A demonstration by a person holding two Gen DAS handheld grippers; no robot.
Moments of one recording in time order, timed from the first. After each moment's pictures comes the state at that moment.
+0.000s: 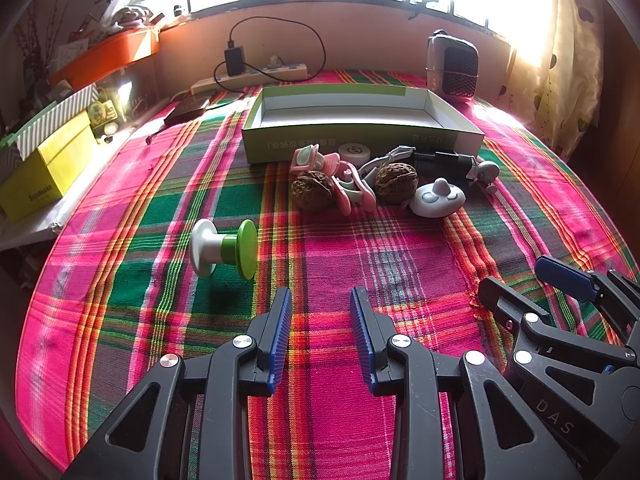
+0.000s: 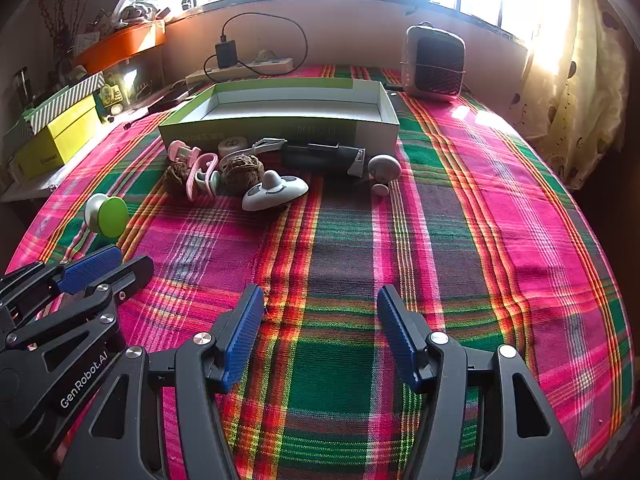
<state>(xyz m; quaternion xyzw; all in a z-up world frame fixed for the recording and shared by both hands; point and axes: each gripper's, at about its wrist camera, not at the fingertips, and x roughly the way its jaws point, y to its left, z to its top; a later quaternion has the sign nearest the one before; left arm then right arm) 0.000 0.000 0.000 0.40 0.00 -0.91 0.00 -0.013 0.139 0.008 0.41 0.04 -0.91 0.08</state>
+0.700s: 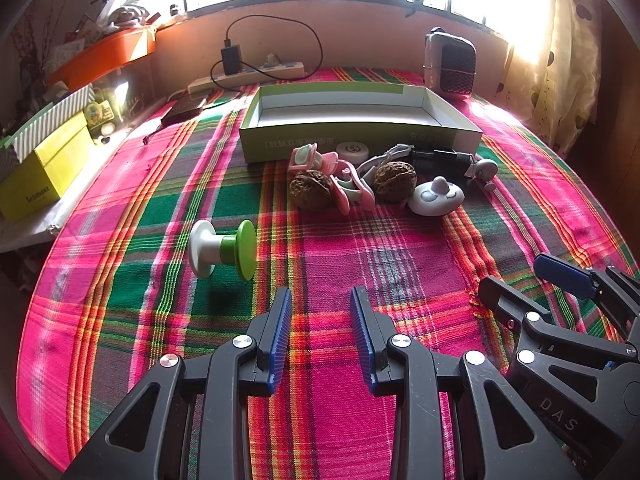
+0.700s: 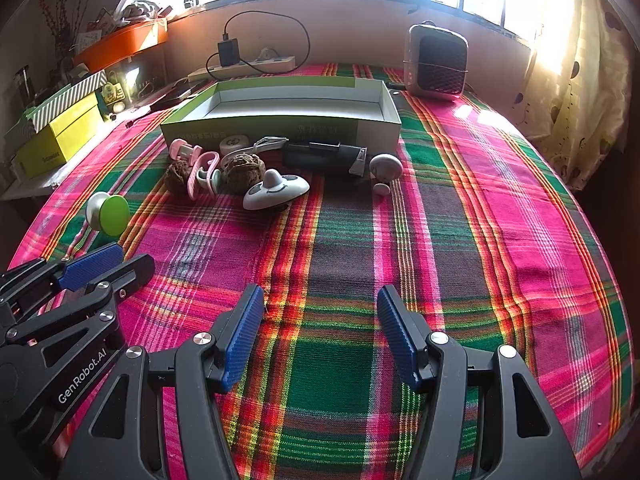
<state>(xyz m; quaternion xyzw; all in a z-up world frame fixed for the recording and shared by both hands) 0.001 -0.002 -0.001 0.41 -0.01 -0.91 -0.01 -0.012 0.140 0.009 0.41 0.04 -0.91 0.09</state>
